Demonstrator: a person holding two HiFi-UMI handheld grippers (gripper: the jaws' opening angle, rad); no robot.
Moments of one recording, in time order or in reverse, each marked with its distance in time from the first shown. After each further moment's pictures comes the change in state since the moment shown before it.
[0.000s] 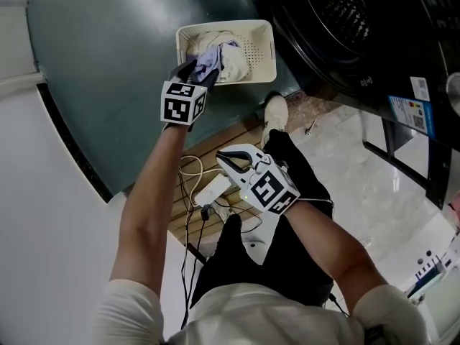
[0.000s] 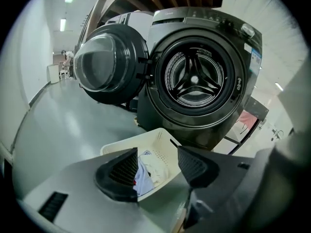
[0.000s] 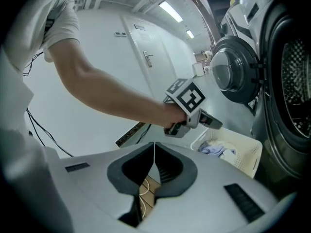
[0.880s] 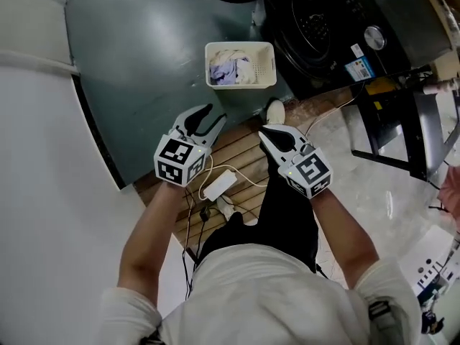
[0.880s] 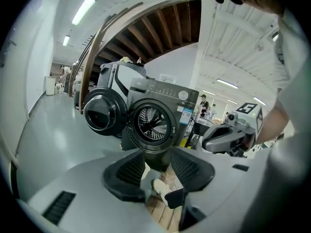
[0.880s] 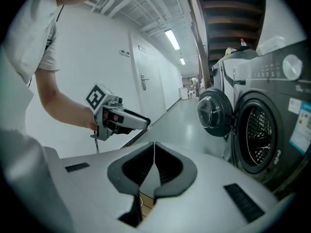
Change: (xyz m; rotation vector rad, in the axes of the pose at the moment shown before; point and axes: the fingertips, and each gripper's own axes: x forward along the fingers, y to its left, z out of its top) left arm -0.345 -0.161 0.049 0.024 -0.258 -0.138; right arm -0.169 0.094 0.111 -0.054 -0.224 -0.246
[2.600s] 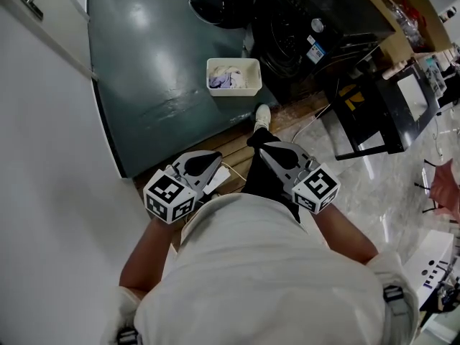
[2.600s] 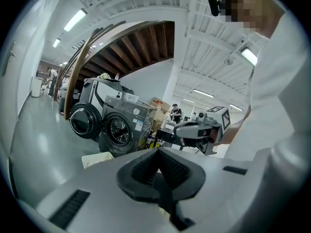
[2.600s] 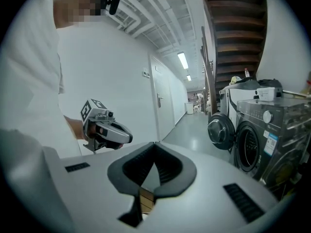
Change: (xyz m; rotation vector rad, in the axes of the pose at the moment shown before) left arm -0.283 -0.269 -0.017 0.037 -0.093 -0.192; right arm -0.221 0.252 0.073 -0.062 -0.171 0.026
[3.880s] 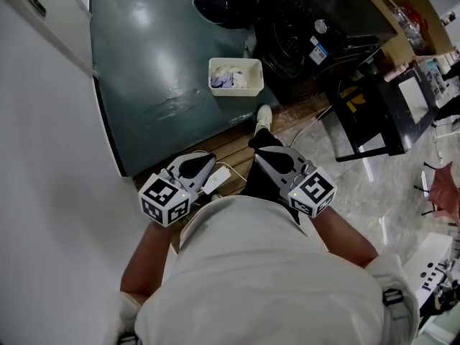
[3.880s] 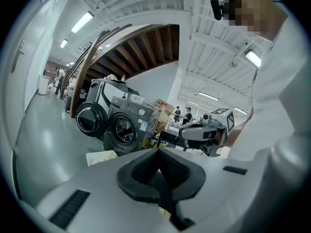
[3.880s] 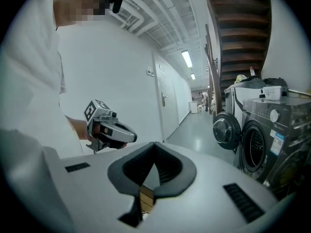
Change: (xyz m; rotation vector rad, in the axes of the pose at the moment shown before) left arm -0.020 0.012 -0.012 -0.041 -0.026 0.047; right arm 0.012 0.024 -0.003 -0.012 0.007 0.044
